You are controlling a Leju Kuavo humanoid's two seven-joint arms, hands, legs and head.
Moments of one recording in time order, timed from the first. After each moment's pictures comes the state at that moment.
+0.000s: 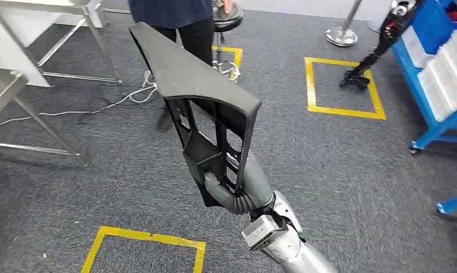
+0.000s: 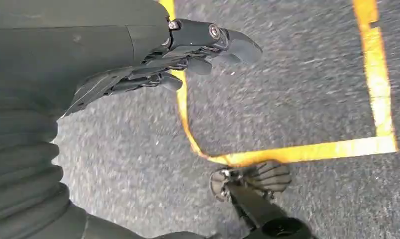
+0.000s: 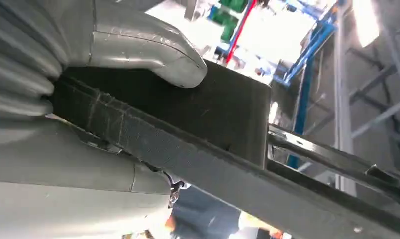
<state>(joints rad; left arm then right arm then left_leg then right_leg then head) -0.04 -0.03 0.45 -0.19 -0.76 0.15 -0.29 -0.19 0.01 0.64 -1.66 0.24 -0.22 -0.48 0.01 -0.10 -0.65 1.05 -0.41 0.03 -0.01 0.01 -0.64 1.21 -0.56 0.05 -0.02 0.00</state>
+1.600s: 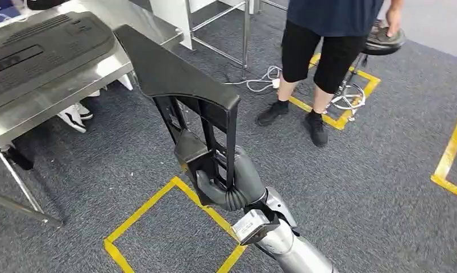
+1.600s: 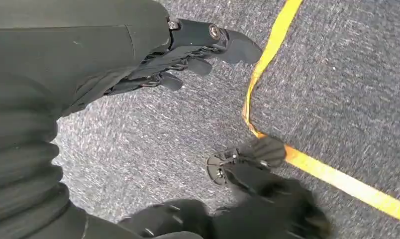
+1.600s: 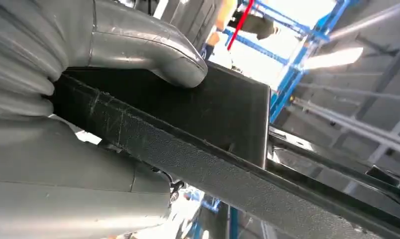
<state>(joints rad) -0.04 -0.04 0.47 -0.19 -0.76 0.15 -0.29 -0.22 0.02 0.66 -1.62 0.24 -0.22 -0.48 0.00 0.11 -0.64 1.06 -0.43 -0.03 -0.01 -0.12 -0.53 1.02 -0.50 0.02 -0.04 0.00</state>
